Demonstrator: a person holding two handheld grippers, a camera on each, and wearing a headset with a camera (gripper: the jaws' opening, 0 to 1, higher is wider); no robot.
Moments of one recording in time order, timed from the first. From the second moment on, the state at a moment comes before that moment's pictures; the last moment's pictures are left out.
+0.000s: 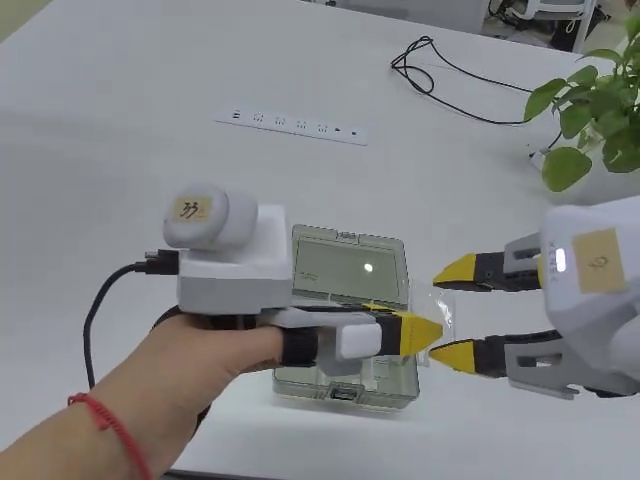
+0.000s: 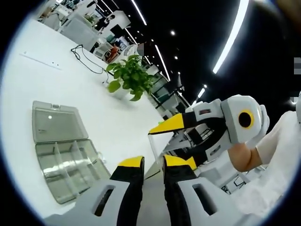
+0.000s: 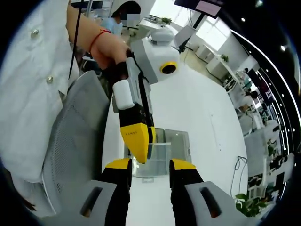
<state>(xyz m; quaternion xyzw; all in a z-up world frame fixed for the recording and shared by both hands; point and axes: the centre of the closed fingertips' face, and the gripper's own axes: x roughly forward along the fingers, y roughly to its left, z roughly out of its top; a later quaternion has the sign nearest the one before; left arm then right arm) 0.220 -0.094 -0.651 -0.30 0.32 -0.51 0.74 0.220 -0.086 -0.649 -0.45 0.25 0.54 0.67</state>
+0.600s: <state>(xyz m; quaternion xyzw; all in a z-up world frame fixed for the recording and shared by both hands) 0.216 -0.096 -0.651 -0.32 0.32 -0.52 0.73 0.218 -0.084 -0.653 -0.46 0.24 0.54 0.66</state>
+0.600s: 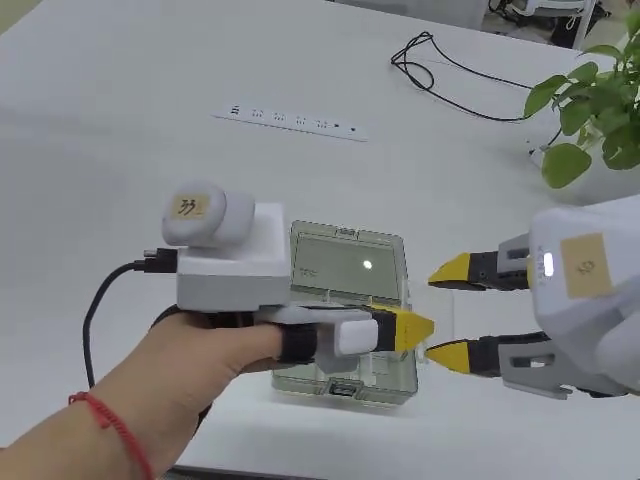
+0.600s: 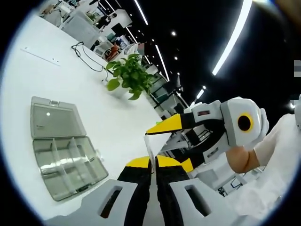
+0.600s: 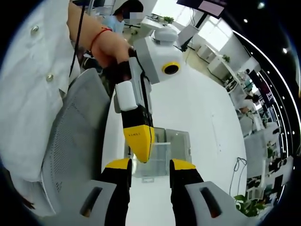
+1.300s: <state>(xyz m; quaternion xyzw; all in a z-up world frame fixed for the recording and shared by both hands) 0.201 -0.088 -0.651 -0.19 0.24 -0.59 0.75 0.217 -0.085 -0.619 -0.30 0.26 0.61 0.68</state>
